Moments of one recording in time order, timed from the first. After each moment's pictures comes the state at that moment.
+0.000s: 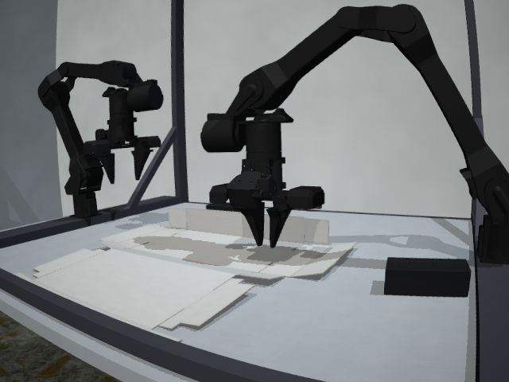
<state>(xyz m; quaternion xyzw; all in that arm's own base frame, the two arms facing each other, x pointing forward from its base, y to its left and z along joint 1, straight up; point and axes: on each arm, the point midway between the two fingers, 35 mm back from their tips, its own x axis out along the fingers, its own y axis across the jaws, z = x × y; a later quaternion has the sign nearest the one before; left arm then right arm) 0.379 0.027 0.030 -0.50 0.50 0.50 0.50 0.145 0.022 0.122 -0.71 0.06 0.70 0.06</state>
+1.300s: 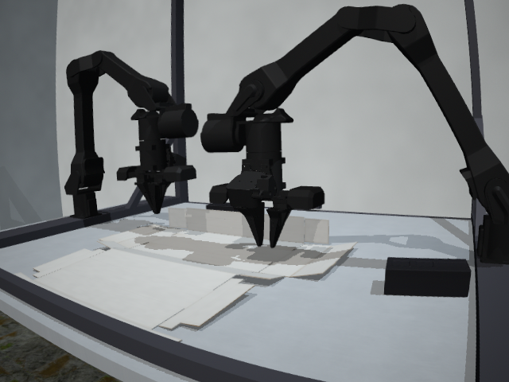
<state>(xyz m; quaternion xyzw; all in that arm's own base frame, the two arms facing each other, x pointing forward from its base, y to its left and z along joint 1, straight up) 0.379 0.027 0.030 -0.50 0.50 0.50 0.50 0.252 0.013 0.058 -0.50 0.49 0.51 0.50</state>
